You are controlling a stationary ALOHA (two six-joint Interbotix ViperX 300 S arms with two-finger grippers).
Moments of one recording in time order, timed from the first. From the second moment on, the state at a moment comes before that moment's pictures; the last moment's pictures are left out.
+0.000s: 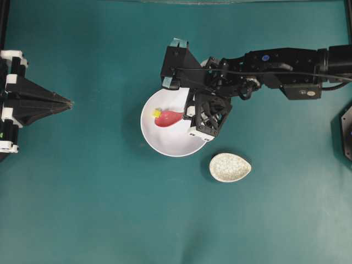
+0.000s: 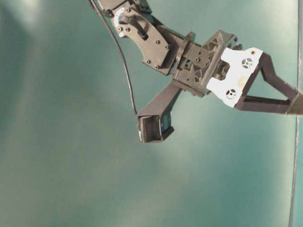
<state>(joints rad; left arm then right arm) 0.00 -0.96 1.18 0.01 -0.15 0.00 -0.15 0.11 0.36 0.24 0.57 -0.07</state>
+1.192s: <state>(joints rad) 0.00 -0.96 1.18 0.01 -0.15 0.00 -0.10 -0.09 0.67 0.22 0.06 -0.06</state>
